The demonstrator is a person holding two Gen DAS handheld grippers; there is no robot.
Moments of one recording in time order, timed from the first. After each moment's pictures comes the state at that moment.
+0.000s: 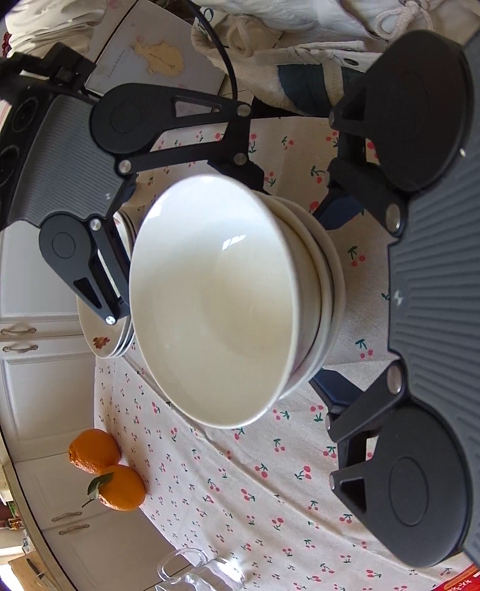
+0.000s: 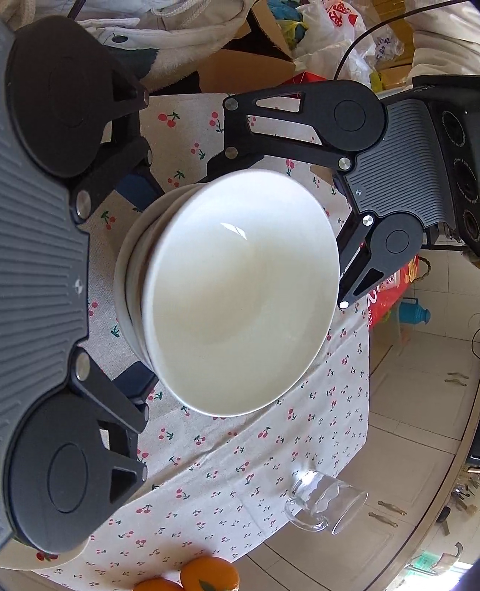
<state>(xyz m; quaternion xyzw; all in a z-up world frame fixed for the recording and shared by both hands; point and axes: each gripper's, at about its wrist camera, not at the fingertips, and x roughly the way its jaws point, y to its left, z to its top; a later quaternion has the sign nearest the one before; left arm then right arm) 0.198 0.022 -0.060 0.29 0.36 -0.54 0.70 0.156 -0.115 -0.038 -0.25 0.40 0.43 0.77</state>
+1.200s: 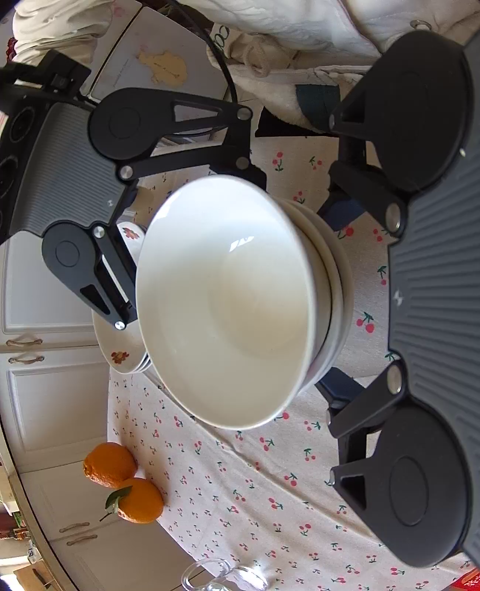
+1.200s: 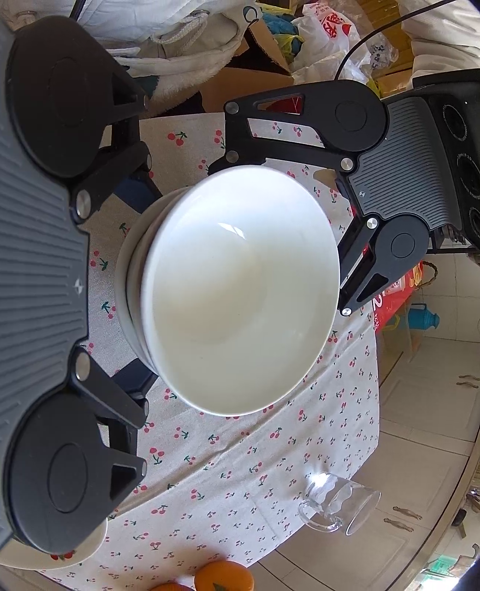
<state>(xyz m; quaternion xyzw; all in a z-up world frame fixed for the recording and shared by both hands) 0.196 0.003 -0.045 0.29 0.36 -0.55 0.69 0.162 -0.127 -0.025 -0.24 0.42 0.43 0.76</state>
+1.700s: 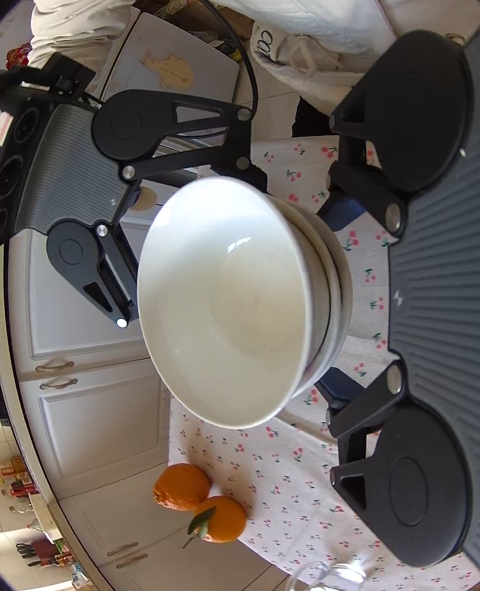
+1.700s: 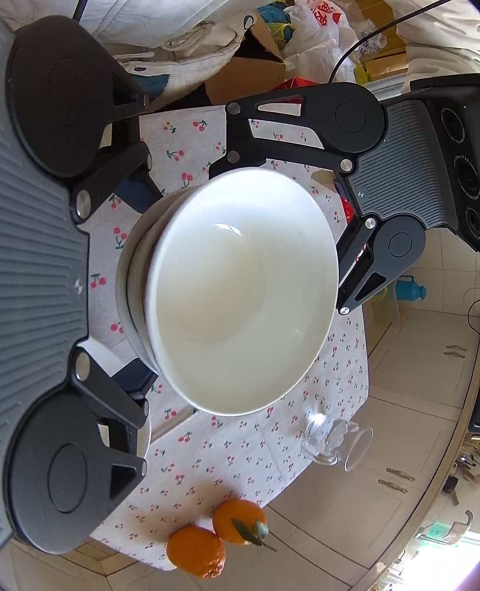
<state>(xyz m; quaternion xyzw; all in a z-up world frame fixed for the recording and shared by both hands) 0.209 -0.075 -0.006 0.31 0.31 -0.58 0.68 0.152 -0.201 0.018 -0.24 0.40 0.39 0.79</state>
